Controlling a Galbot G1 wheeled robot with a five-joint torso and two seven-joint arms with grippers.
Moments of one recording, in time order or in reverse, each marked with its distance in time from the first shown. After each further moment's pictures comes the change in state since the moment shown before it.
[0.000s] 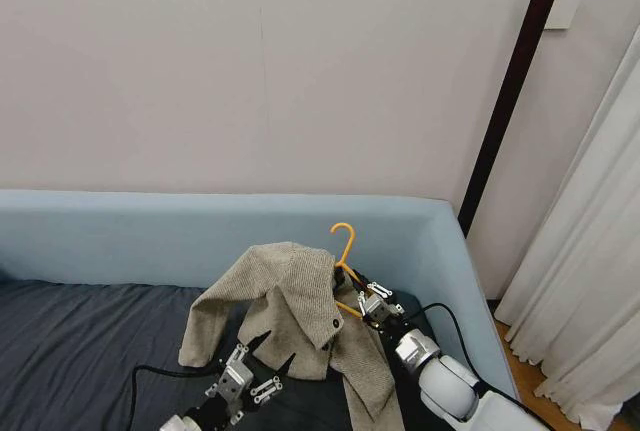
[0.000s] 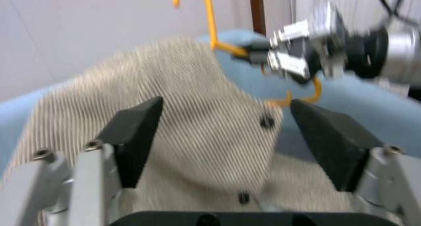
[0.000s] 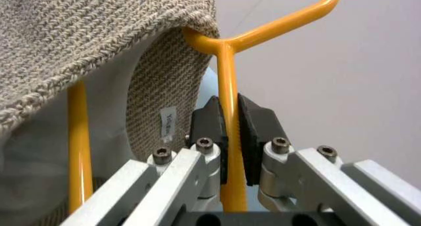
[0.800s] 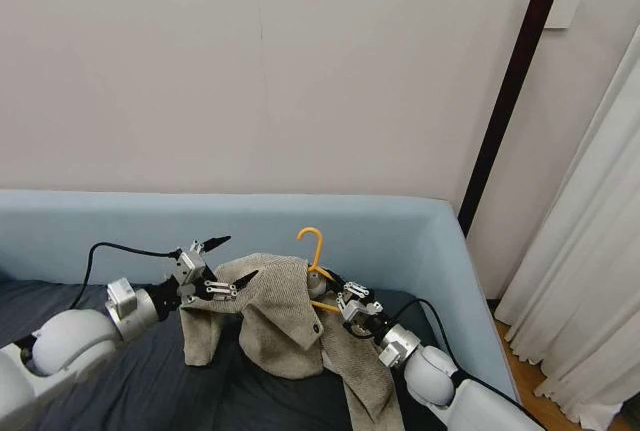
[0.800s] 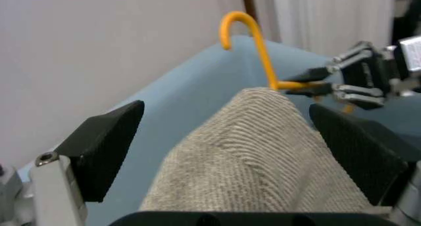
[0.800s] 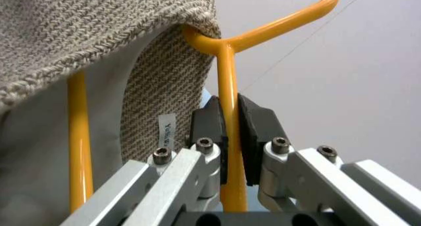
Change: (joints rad) left arm -0.815 0.226 0.452 0.374 -0.412 -0.086 0.472; right arm 0.077 0.083 -0.029 -0.100 -0.172 0.133 -0.027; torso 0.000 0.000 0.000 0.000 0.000
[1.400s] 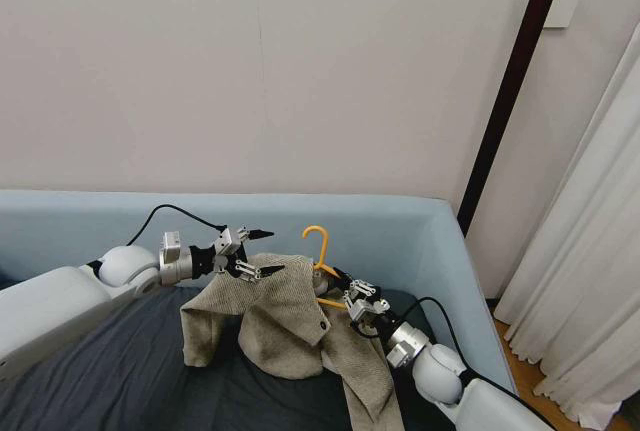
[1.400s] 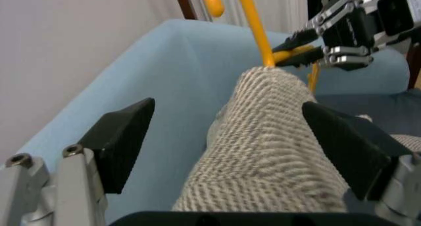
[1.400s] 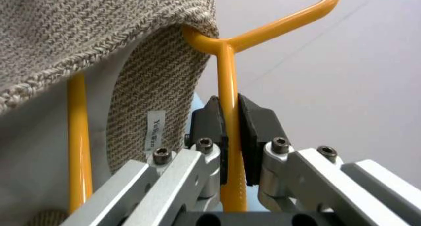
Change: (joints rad) left arm -0.634 -0.223 0.562 0.363 -0.080 0.010 0.342; right arm -0.019 -0.018 0.051 0.013 -0.091 0.043 -0.001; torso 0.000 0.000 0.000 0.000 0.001
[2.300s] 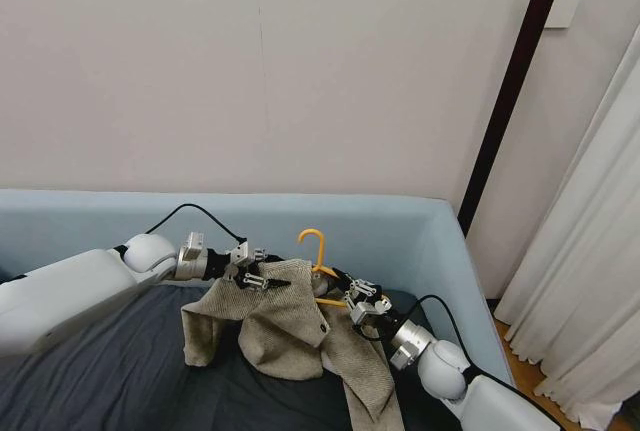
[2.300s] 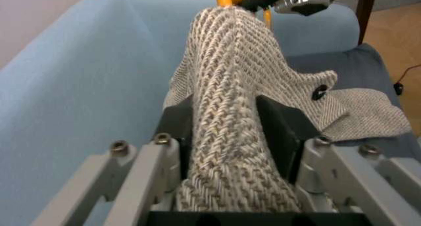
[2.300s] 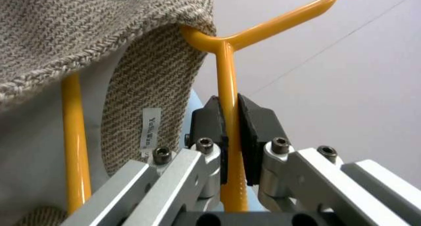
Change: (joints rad) left arm -0.038 -0.087 0.089 0.107 0.063 0.000 0.134; right arm 0.011 -0.007 -0.004 -0.012 -0.036 0.029 -0.005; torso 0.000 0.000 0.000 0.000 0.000
